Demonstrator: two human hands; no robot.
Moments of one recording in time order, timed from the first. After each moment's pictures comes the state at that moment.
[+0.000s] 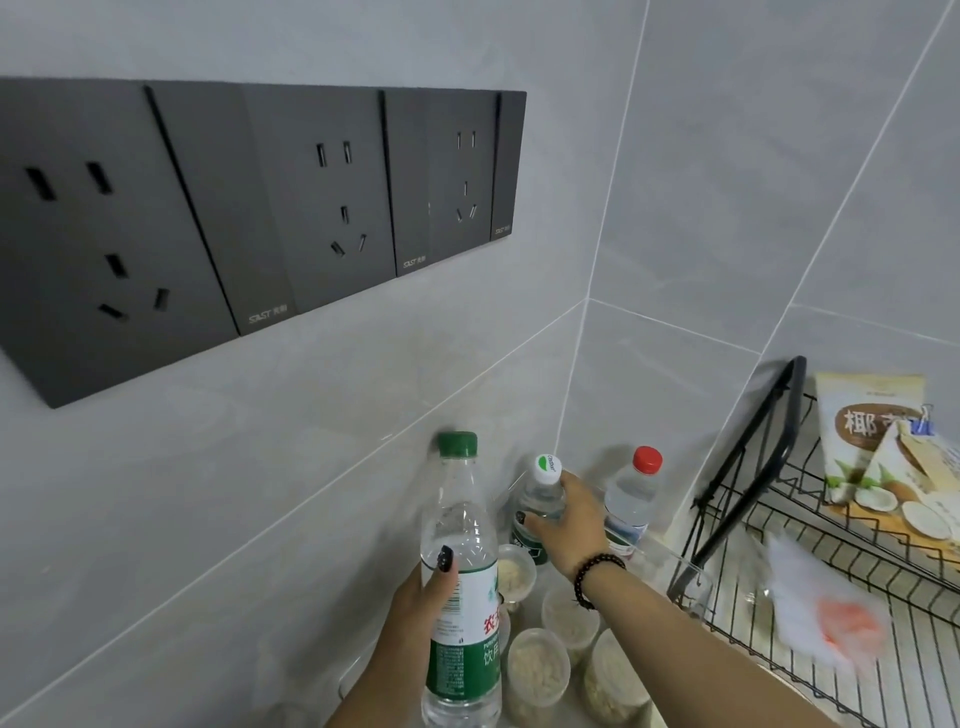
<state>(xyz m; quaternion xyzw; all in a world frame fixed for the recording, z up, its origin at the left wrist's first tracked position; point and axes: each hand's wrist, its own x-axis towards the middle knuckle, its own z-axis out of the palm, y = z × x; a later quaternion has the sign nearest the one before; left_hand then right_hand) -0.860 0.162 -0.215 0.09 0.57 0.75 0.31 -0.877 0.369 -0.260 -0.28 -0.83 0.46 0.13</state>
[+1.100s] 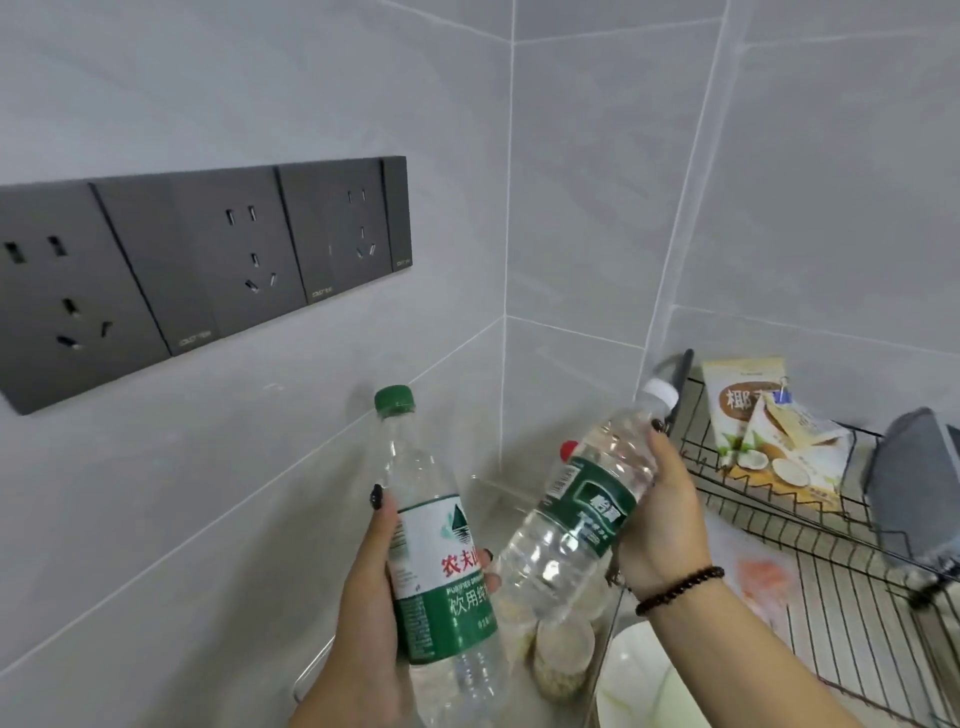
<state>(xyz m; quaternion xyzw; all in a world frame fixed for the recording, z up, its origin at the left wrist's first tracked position) -0.803 0.180 -0.129 0.00 0.49 0.81 0.30 -0.751 0.391 -0.140 -0.18 -0.32 0.89 0.28</state>
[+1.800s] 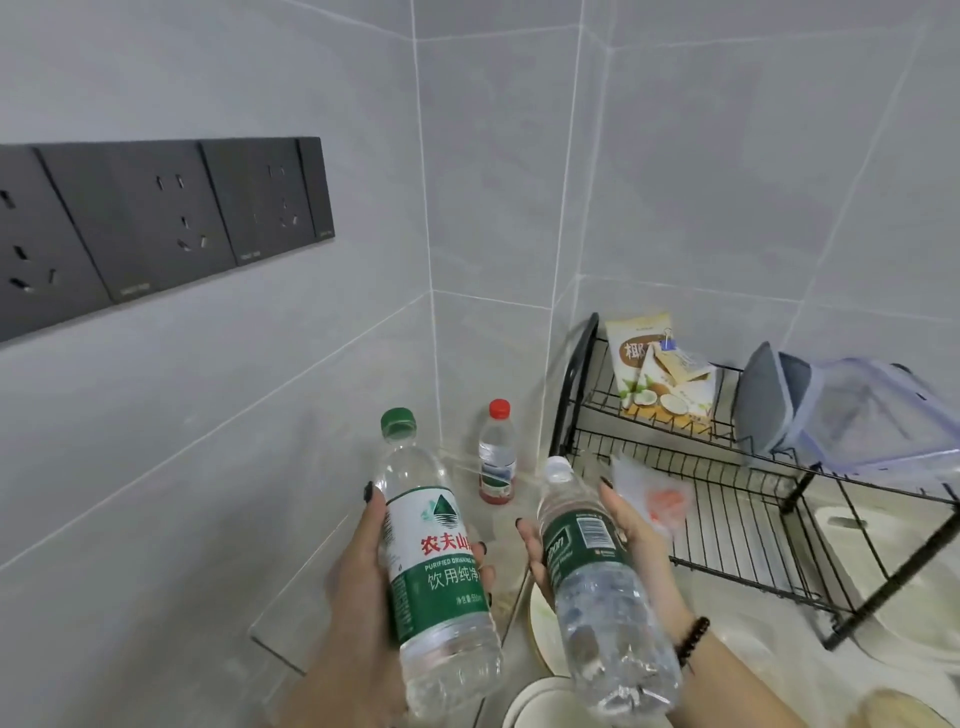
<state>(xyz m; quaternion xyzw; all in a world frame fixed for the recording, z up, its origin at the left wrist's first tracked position) -0.733 0.180 -0.136 -0.09 0.37 0.80 0.47 -0.630 0.350 -0.164 -0.14 -0.15 0.98 0.01</state>
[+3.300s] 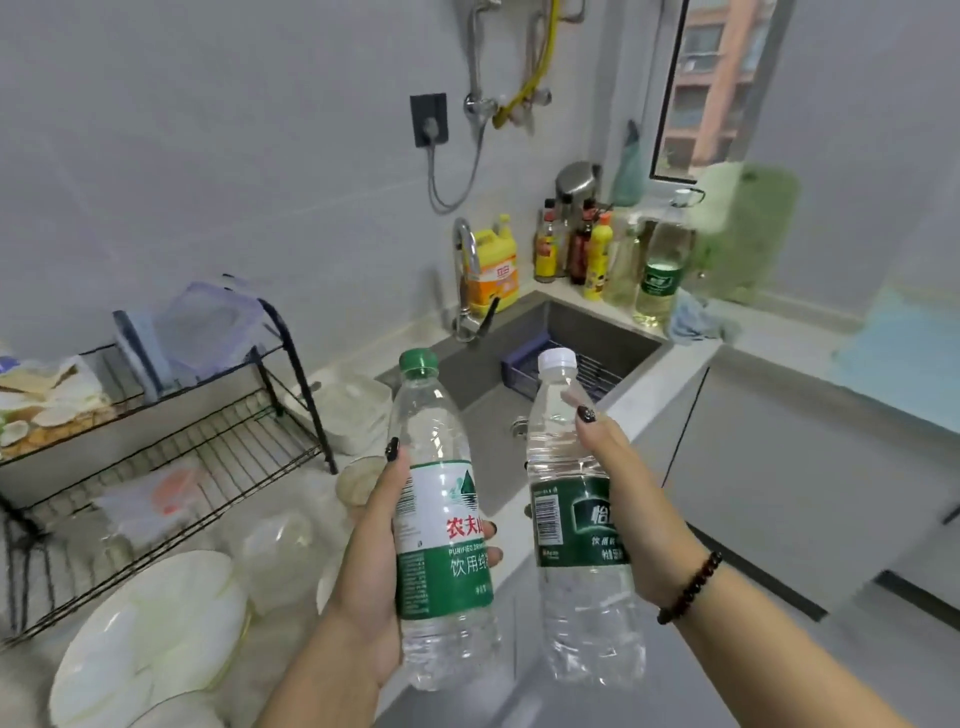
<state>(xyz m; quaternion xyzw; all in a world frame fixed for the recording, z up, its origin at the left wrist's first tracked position) -0.424 0.247 -0.133 0.32 0.41 0.41 0.75 -0.235 0.224 -0.141 -0.49 -0.35 0.51 0.61</state>
